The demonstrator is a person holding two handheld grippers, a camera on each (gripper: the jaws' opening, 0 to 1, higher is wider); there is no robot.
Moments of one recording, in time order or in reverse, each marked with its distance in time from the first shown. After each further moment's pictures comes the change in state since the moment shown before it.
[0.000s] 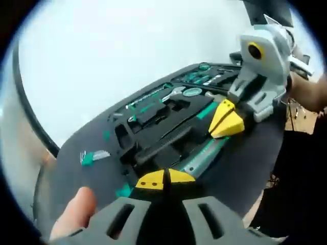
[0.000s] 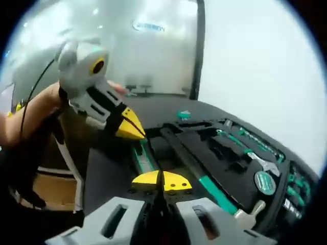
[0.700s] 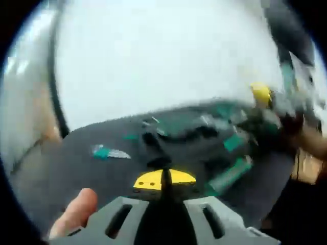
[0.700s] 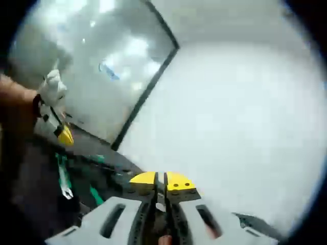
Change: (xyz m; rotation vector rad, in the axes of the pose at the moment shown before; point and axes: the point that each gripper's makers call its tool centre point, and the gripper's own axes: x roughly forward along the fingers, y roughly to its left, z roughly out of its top) left arm -0.026 0.078 -0.002 -0.556 -0.311 0.183; right arm -0.135 -0.123 0.046 -0.355 -0.536 -0.700
